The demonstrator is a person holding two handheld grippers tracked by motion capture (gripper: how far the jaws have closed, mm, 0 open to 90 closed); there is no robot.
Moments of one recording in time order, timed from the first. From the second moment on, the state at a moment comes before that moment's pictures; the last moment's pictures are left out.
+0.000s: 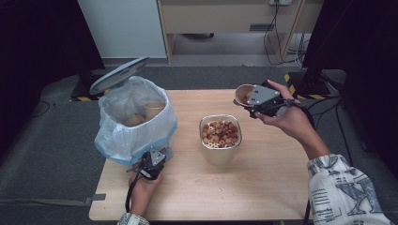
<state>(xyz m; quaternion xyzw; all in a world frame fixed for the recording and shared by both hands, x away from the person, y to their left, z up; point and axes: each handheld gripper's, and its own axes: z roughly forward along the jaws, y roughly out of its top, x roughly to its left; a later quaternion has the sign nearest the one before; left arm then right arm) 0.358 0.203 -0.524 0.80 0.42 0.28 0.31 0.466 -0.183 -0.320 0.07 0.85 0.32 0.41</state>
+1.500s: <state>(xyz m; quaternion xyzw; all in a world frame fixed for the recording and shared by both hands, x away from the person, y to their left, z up) 0.358 0.202 -0.524 0.80 0.42 0.28 0.31 0.468 -0.237 -0.335 0.19 0.83 0.43 0.29</state>
